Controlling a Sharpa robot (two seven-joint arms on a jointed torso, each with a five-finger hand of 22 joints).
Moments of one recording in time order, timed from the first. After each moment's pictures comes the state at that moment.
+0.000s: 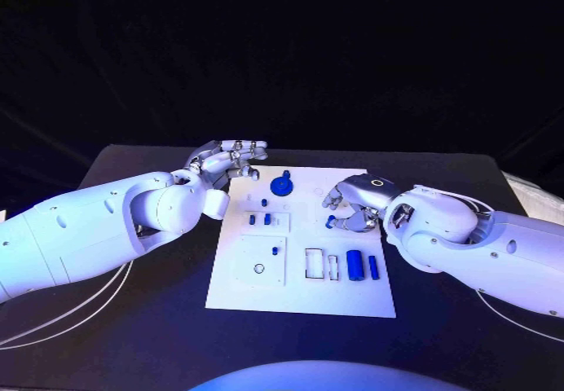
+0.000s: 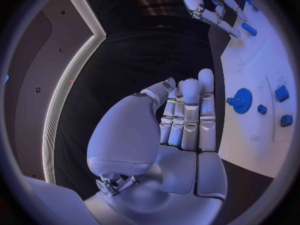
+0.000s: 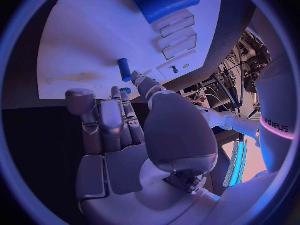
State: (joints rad) left arm 1.17 -0.82 0.01 1.48 0.06 -0.24 0.28; left_hand 1.37 -0.09 0.43 -0.05 0.11 1.03 0.18 0.14 0.07 1.08 0.10 0.35 0.15 1.19 0.02 1.03 0.52 0.17 1.16 0.11 0.61 0.92; right arm 1.12 -0.84 -0.01 1.67 -1.74 -0.21 -0.24; right_hand 1.29 -0.12 0.33 -0.05 0.20 1.00 0.15 0.07 0.08 1.02 0.10 0.17 0.07 1.47 0.01 1.17 1.03 0.13 1.29 0.12 1.13 0.78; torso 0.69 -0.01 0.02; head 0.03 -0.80
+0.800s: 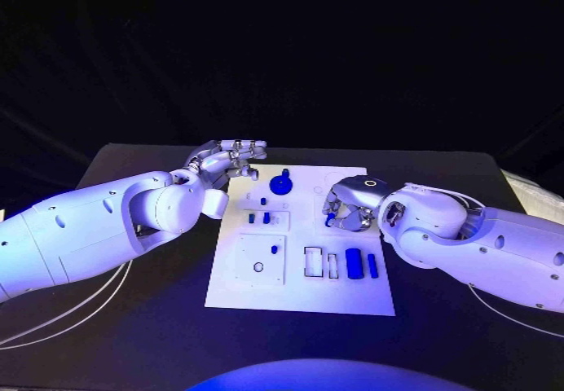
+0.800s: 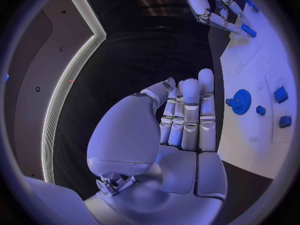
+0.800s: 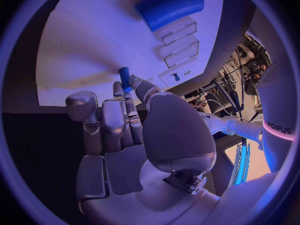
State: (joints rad) left arm 1.17 -0.82 0.01 1.48 0.06 -0.23 0.28; left_hand 1.37 -0.09 0.43 -0.04 0.11 1.03 0.18 0.13 0.07 1.08 0.10 0.35 0.15 1.19 0.02 1.03 0.51 0.17 1.16 0.11 0.61 0.91; right arm 1.12 -0.81 -0.01 1.63 -1.75 -0.15 -0.24; right_hand 1.33 -0.07 0.39 -0.05 0.15 1.10 0.13 0.10 0.09 1.14 0.07 0.20 0.07 1.46 -0.01 1.18 1.05 0.13 1.32 0.09 1.15 0.83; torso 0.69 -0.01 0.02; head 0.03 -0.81
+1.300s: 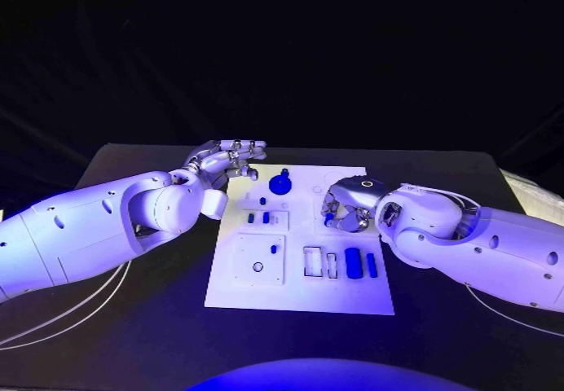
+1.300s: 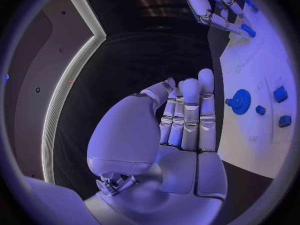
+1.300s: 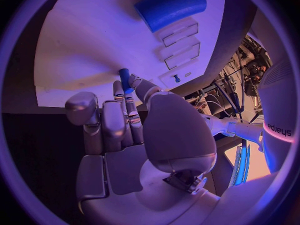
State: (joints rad) left arm 1.17 -0.82 0.01 1.48 0.06 -0.23 0.28; left_hand 1.36 -0.09 0.43 -0.04 0.11 1.03 0.18 0.13 0.07 1.08 0.10 0.35 0.15 1.19 0.02 1.03 0.51 0.17 1.16 0.11 0.60 0.91; right arm 1.12 -0.80 -0.01 1.62 -1.76 -0.14 -0.25; right_hand 1.33 -0.07 0.41 -0.06 0.14 1.14 0.12 0.11 0.10 1.17 0.06 0.19 0.07 1.47 -0.02 1.20 1.08 0.13 1.33 0.09 1.18 0.86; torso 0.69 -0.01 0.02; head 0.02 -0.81
